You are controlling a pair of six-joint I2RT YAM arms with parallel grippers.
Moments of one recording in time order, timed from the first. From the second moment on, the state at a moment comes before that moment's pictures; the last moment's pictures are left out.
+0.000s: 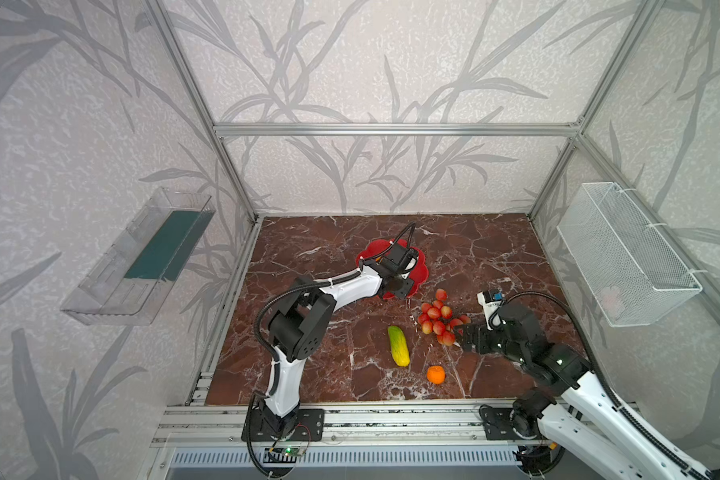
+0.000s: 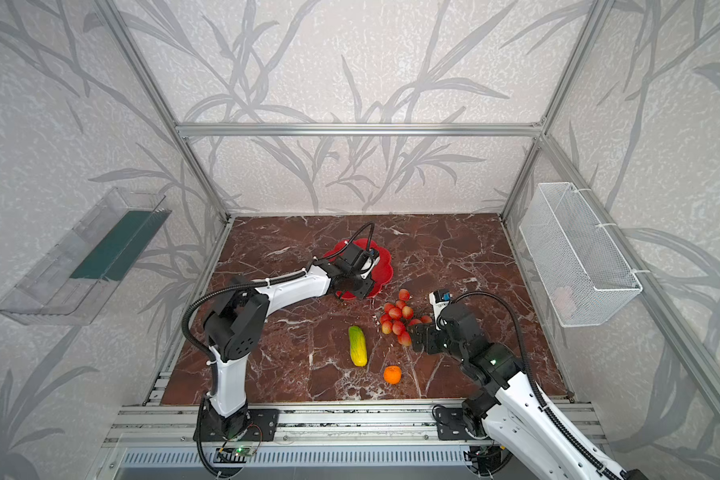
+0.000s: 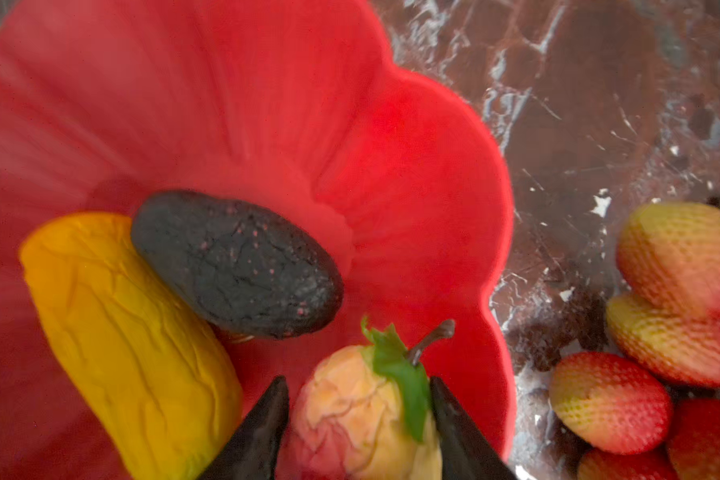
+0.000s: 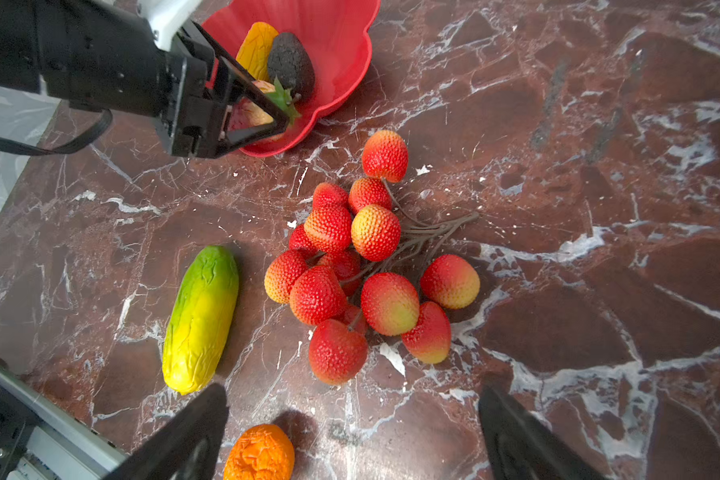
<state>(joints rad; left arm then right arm) -0.69 2.01 1.42 -0.41 -0.05 -0.03 0.54 0.65 0.55 -0.64 -0.03 0.42</state>
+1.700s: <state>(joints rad) -0.61 0.62 0.48 -0.27 -0.39 -0.58 1.09 1.18 0.49 -0.39 0.11 0.76</state>
